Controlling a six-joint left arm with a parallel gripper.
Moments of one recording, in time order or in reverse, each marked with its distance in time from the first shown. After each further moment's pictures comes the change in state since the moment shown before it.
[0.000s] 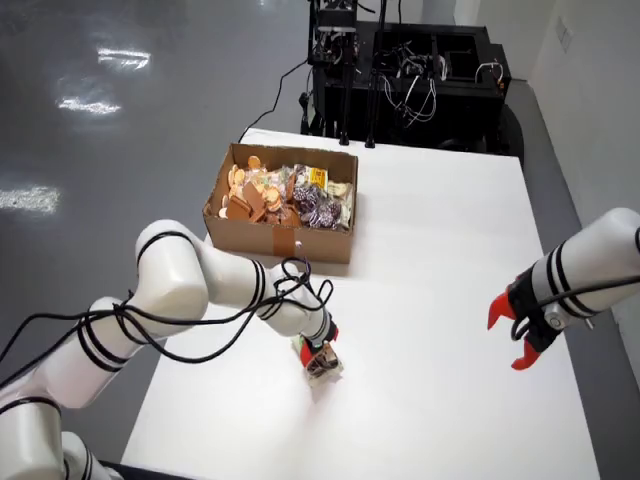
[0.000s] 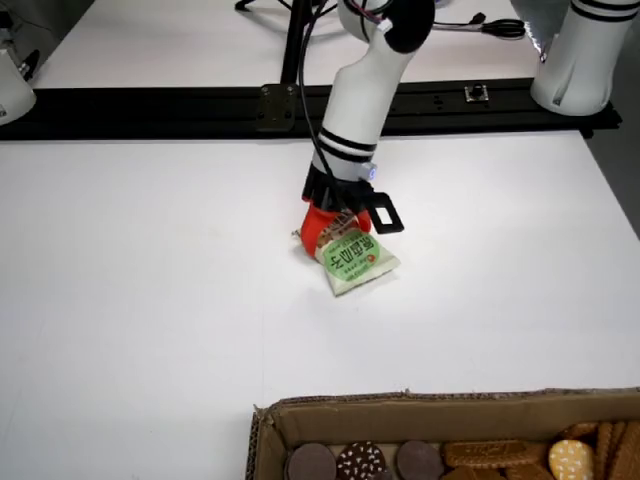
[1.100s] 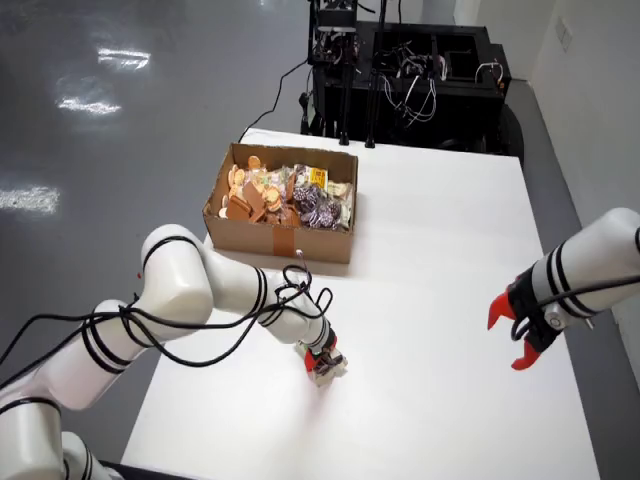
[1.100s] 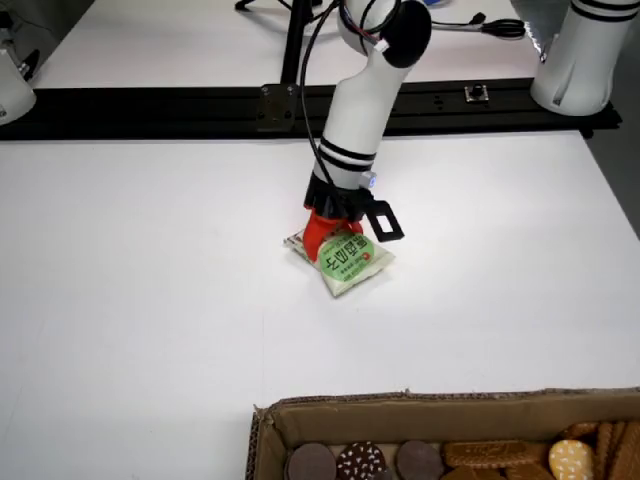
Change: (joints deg) arm -0.2 2.0 0.1 -0.1 -1.2 -2.0
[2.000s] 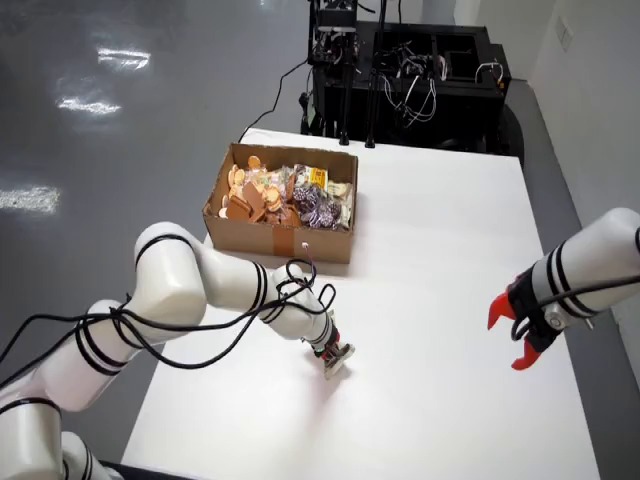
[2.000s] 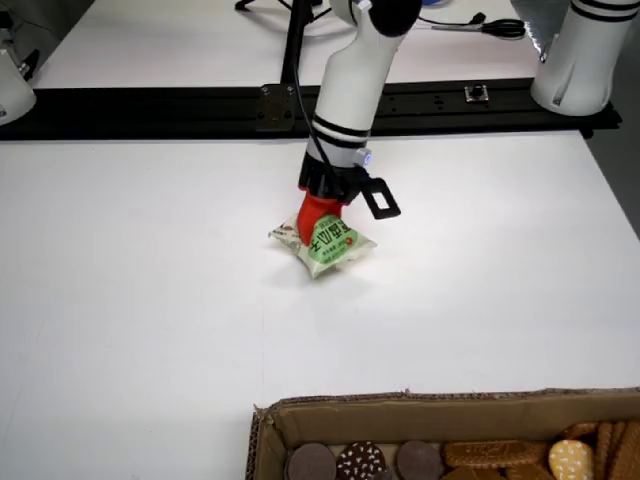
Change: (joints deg) arm -1.7 -3.1 -0.8 0.2 5.4 -1.9
